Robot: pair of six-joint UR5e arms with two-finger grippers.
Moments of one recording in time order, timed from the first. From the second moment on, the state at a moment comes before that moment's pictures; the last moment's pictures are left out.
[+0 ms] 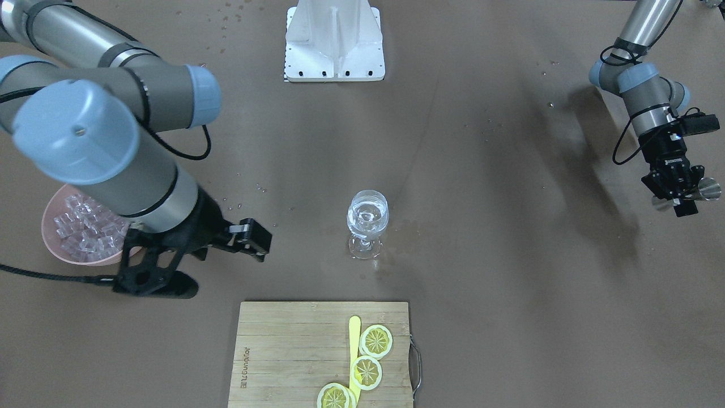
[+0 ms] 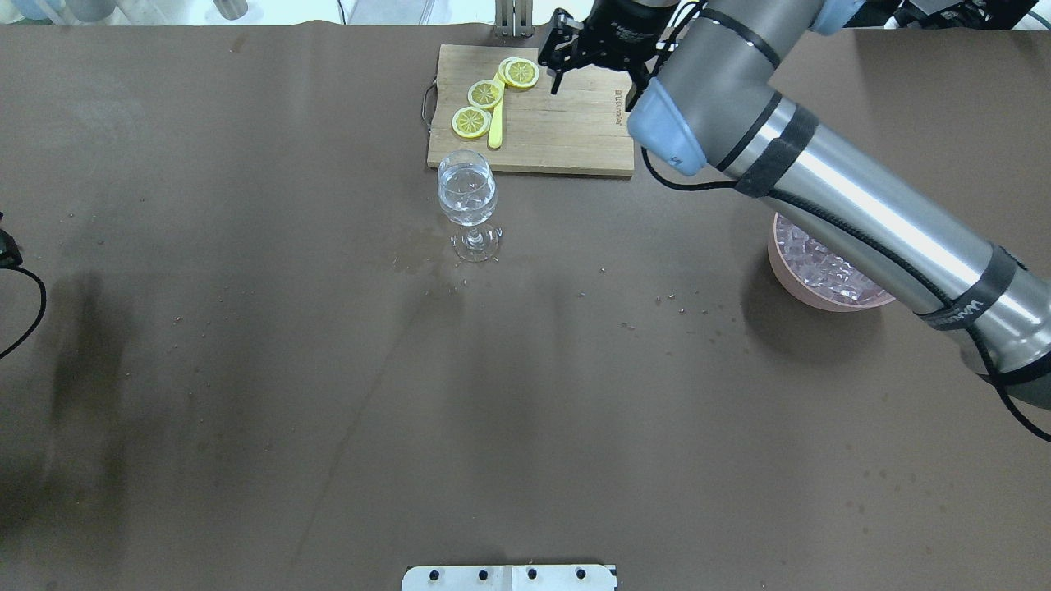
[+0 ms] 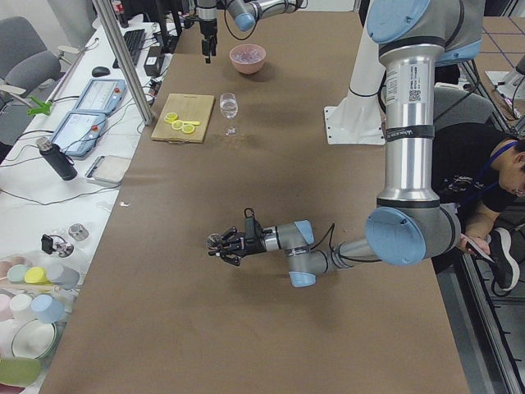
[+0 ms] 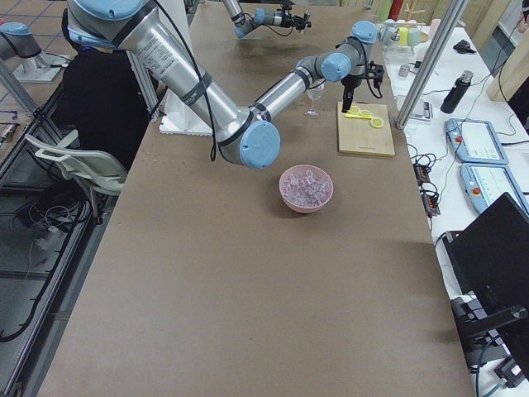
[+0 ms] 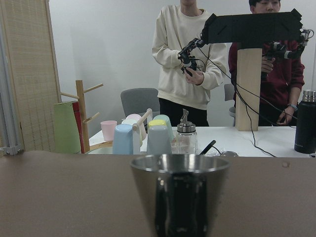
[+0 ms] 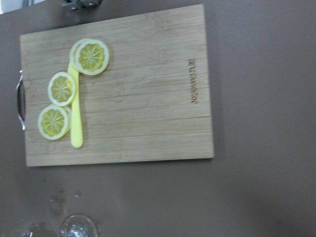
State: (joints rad) left arm -0.60 -1.50 -1.12 -3.26 -0.66 -1.14; right arm 1.02 -0.74 1.39 -1.55 2.28 0.95
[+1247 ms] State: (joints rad) left arm -0.60 -1.50 -1.09 -3.26 -0.77 -1.14; right arm 1.36 -1.18 1.39 -1.54 2.34 0.36
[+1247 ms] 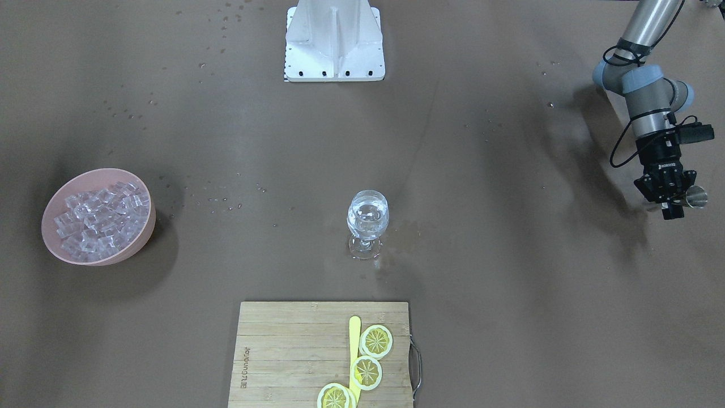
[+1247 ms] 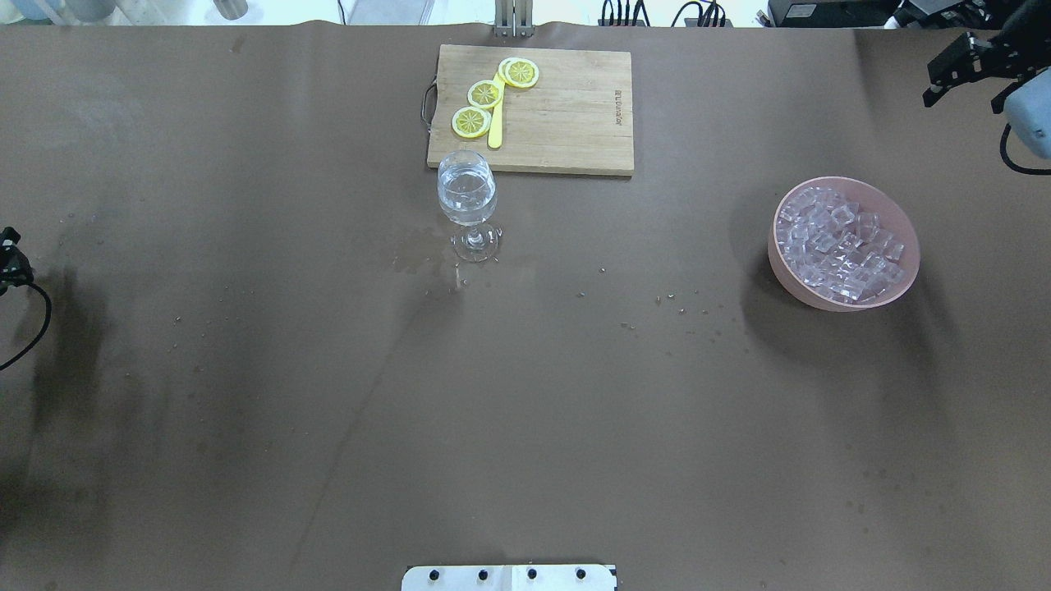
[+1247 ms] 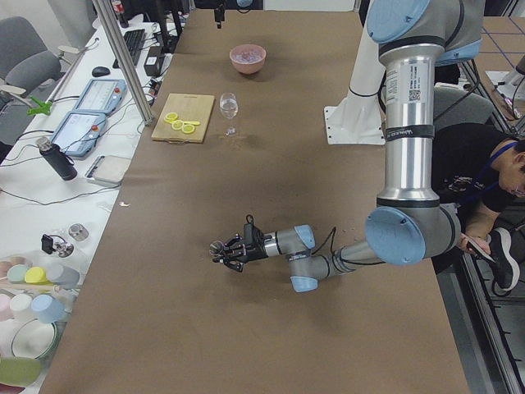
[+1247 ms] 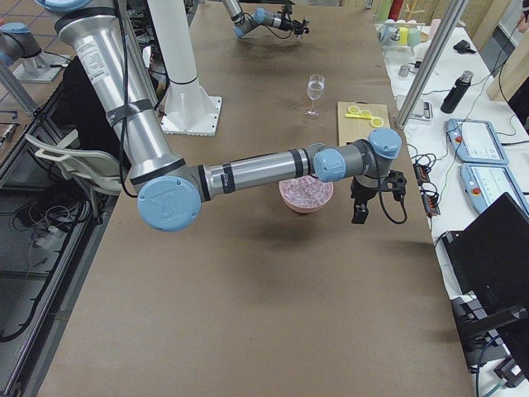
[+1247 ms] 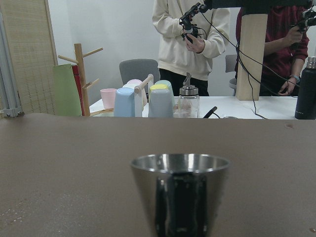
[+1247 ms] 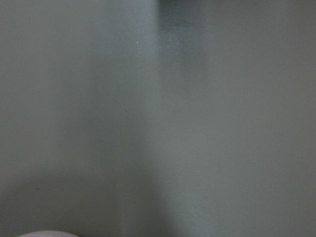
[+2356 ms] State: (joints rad) left arm -0.60 -1.52 -1.09 -3.24 -0.77 -1.14; right arm 1.46 -1.19 1.39 -1.57 2.37 0.25
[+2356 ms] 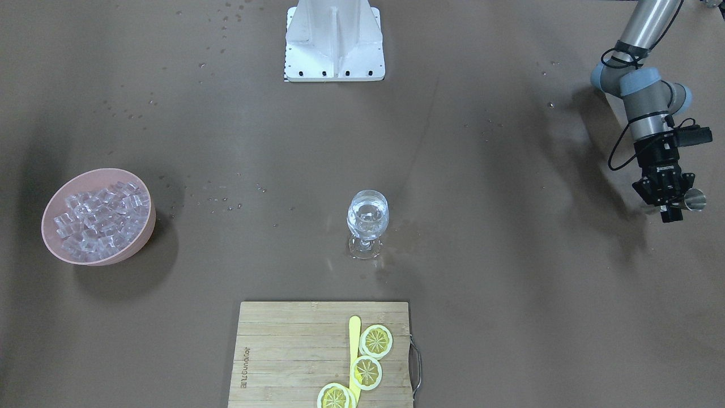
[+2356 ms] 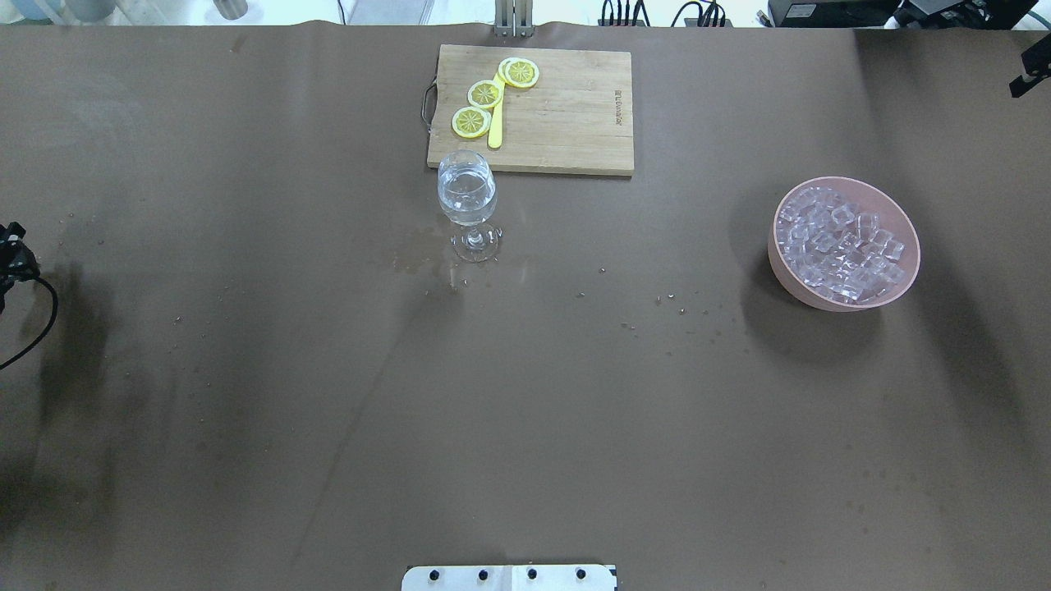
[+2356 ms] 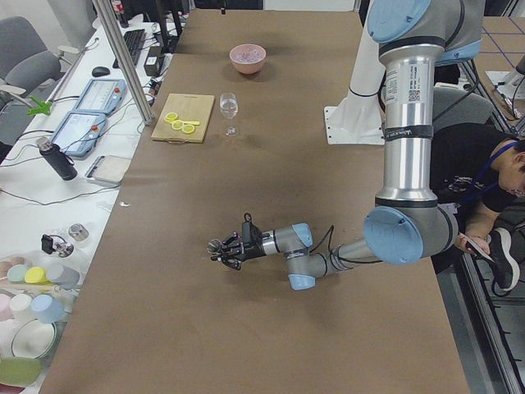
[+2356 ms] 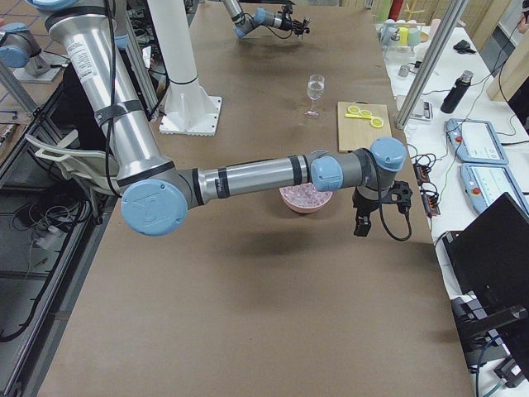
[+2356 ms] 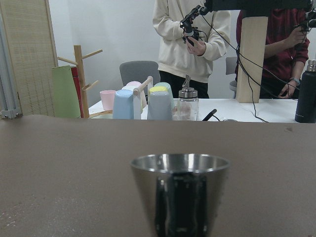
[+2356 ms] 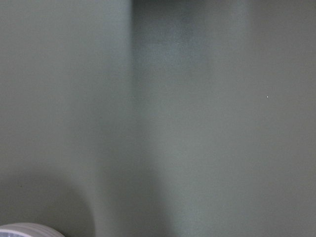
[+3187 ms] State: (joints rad) left arm -0.60 -1.53 -1.08 -3.22 -0.70 -1.15; right arm 1.49 -1.19 1.40 -1.59 2.38 0.22
